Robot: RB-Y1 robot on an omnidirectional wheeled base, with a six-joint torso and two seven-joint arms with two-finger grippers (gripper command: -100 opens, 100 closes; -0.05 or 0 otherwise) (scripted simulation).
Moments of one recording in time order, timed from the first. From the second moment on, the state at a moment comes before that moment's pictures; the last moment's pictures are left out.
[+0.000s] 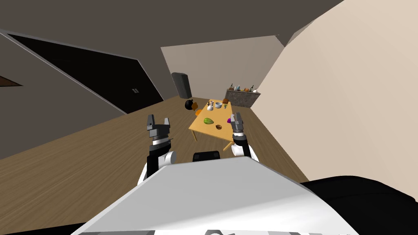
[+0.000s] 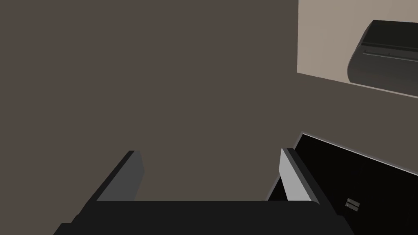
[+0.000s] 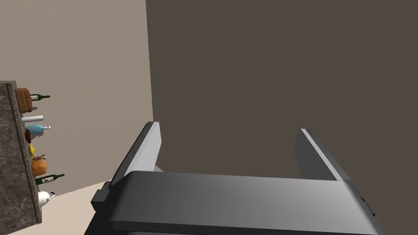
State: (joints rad) left arm 0.54 -0.02 0.05 -2.22 0.05 -0.50 0.11; right arm 0.46 -0.12 0.07 -2.13 0.07 -0.56 0.02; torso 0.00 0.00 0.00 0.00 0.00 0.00
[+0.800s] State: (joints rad) left arm 0.54 -0.02 0.05 -2.22 0.05 -0.50 0.11; right arm 0.35 -0.26 0.08 -1.90 0.21 -0.44 0.15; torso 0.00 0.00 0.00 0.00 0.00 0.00
